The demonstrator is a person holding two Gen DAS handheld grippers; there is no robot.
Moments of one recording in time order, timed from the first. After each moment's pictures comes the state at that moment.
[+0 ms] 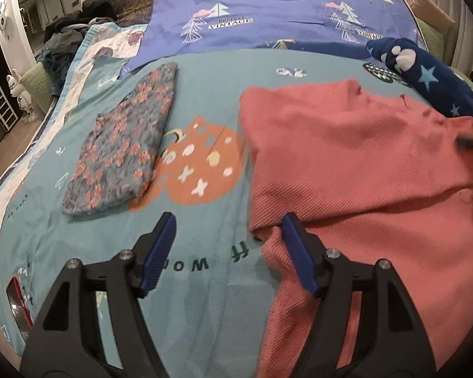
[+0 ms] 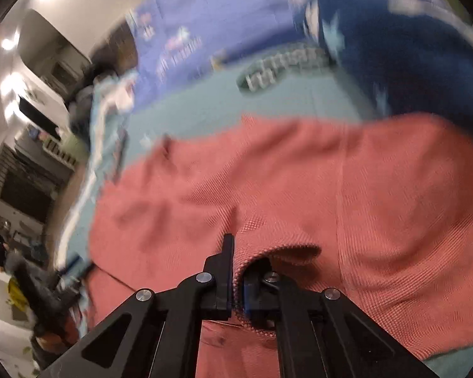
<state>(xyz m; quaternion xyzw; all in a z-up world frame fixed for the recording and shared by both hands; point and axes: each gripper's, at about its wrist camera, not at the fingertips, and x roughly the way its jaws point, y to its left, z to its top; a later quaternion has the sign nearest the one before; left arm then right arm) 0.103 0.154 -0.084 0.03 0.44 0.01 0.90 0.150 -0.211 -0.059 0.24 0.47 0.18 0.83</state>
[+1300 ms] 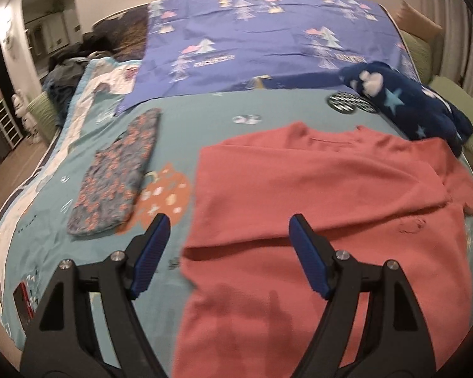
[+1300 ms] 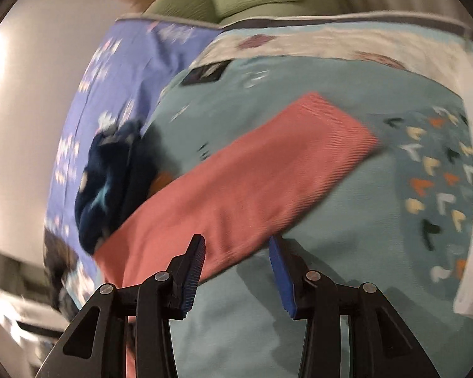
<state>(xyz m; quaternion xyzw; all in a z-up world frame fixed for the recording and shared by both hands) 0.078 0.082 -0.028 0.04 0.38 0.01 0.92 -0.045 -0.495 -0.160 0.56 0.36 -0.13 0.74</state>
